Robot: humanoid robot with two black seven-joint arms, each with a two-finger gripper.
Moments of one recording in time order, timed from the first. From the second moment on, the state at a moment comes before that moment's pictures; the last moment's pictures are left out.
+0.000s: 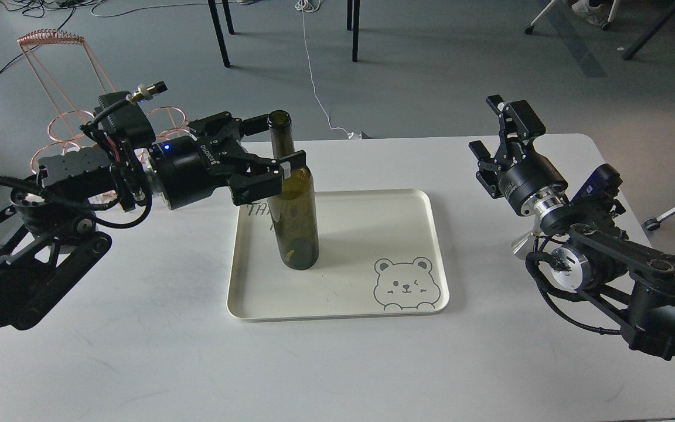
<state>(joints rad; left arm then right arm) -0.57 0.53 -0.97 -1.46 2.11 -0.23 -0.49 0.70 -0.47 0.43 1.11 -0.29 -0.14 0.49</state>
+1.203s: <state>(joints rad) -0.78 0.66 -0.97 -1.42 2.04 -0.16 -0.49 0.69 -0.47 0.44 1.11 -0.29 -0.16 0.49</state>
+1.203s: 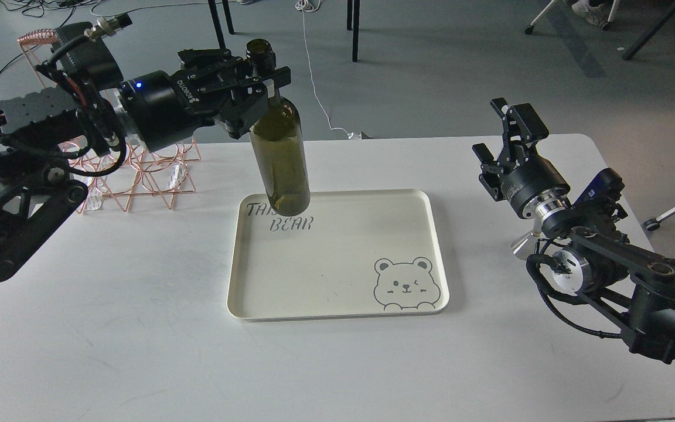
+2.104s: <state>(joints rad) -0.93 0.82 -0.90 -1.03 1.94 -0.16 -0.49 0.67 -0.47 0.44 1.11 -0.30 -0.17 0.49</state>
